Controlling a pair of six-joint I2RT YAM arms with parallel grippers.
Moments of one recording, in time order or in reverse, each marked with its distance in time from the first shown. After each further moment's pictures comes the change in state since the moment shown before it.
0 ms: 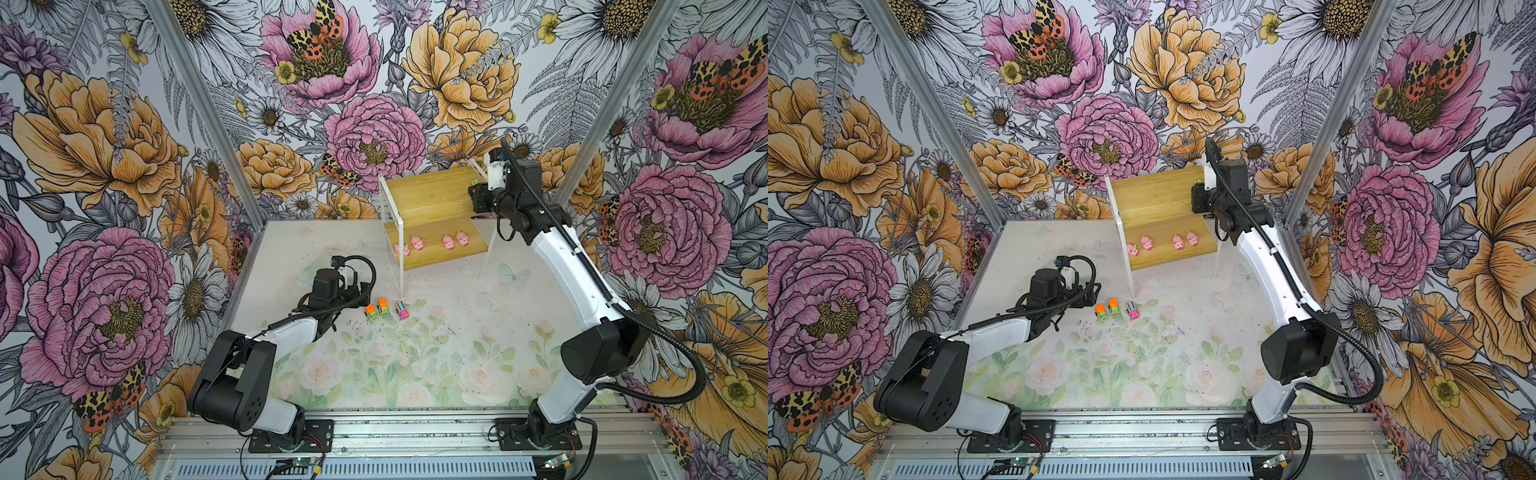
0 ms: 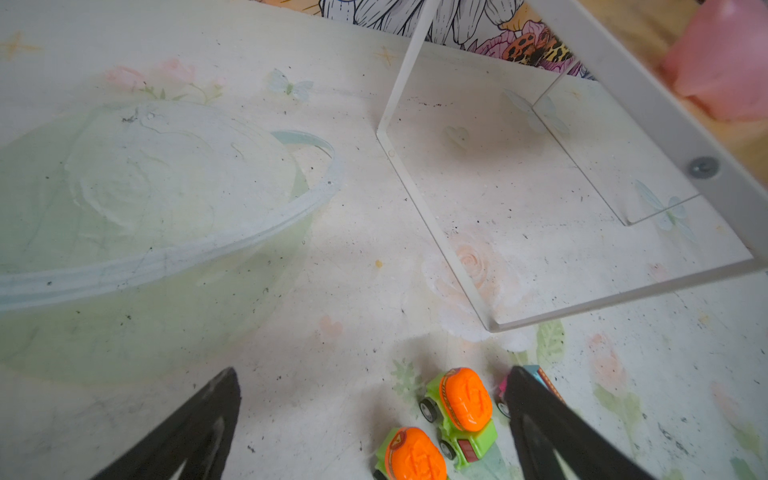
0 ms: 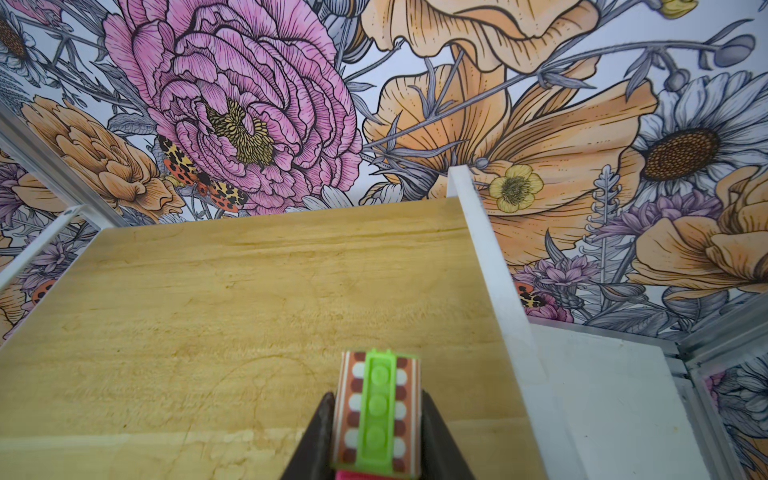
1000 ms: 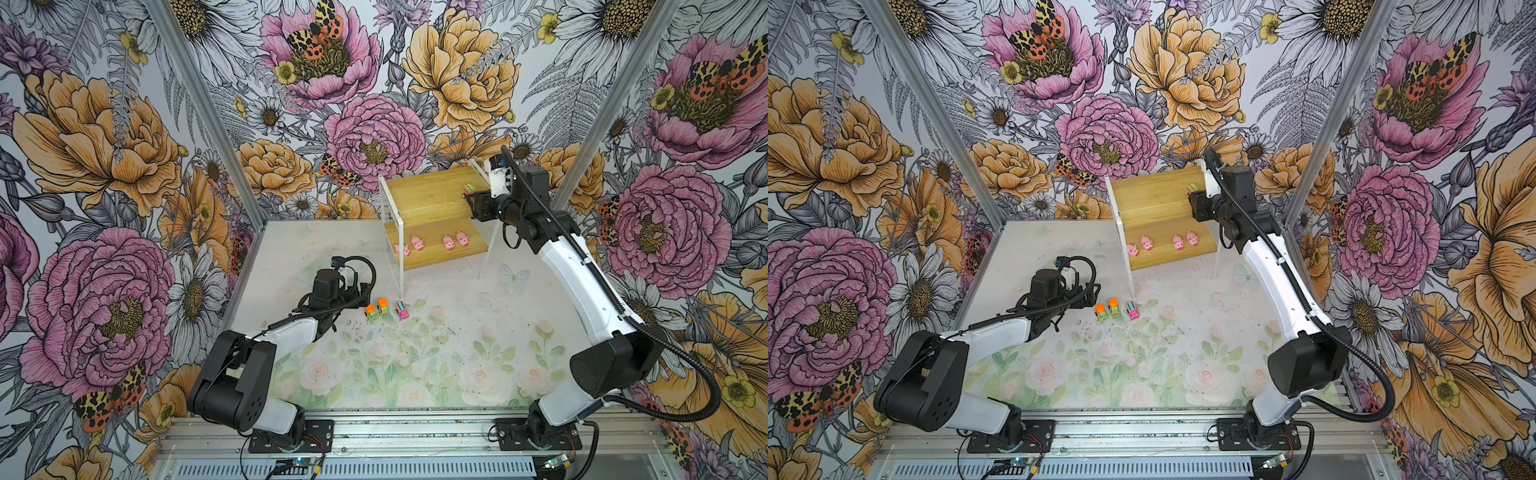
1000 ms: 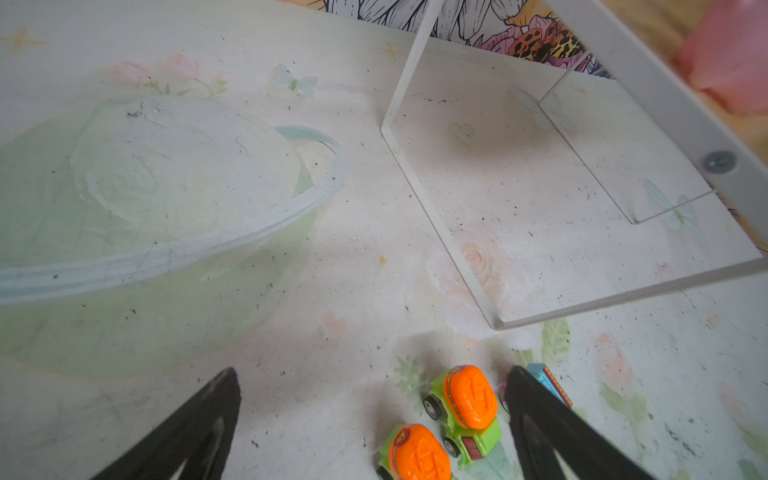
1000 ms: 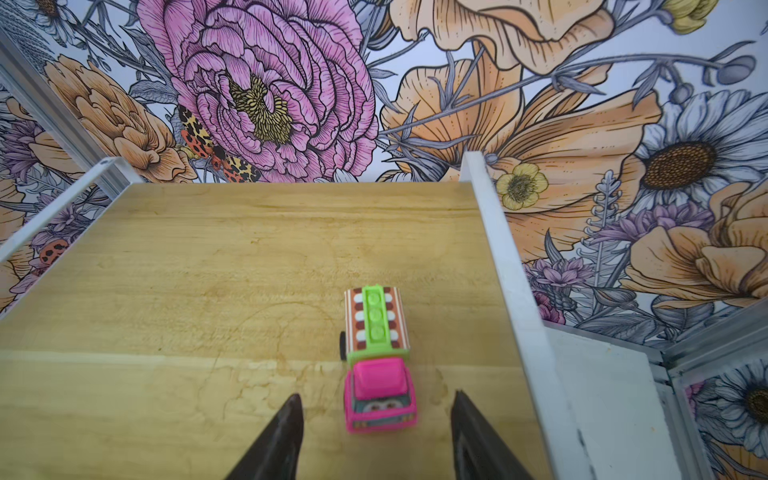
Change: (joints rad) left arm -0.005 0.000 0.000 -0.010 -0.011 0.000; right arm 0.000 -0.140 -0.116 -0.001 -0.027 -0.073
